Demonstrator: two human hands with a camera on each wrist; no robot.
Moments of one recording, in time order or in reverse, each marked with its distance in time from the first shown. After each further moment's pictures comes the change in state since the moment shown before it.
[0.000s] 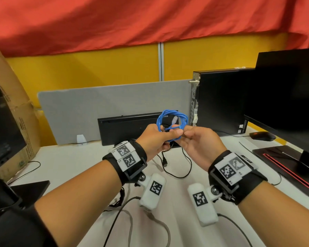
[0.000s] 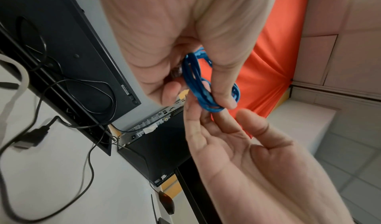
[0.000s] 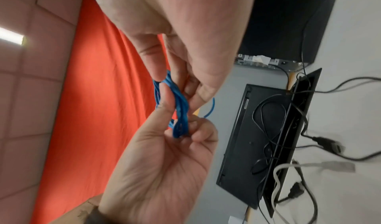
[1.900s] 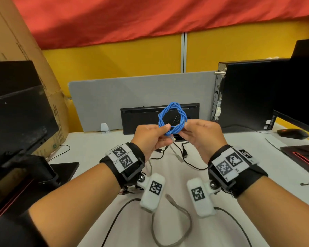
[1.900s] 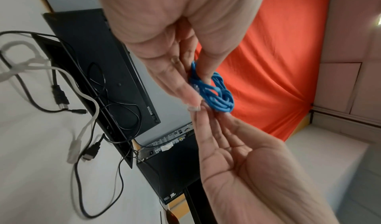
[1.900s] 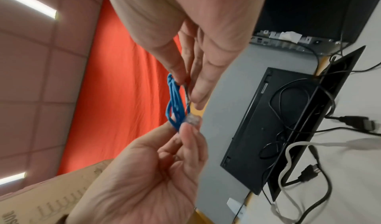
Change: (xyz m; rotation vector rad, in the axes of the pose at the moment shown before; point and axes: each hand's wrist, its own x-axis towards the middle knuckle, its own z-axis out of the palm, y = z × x) left_hand -0.048 -0.014 -0.054 -0.147 0.337 -0.044; right_hand 0.004 0.041 0.047 -0.292 0.220 -0.109
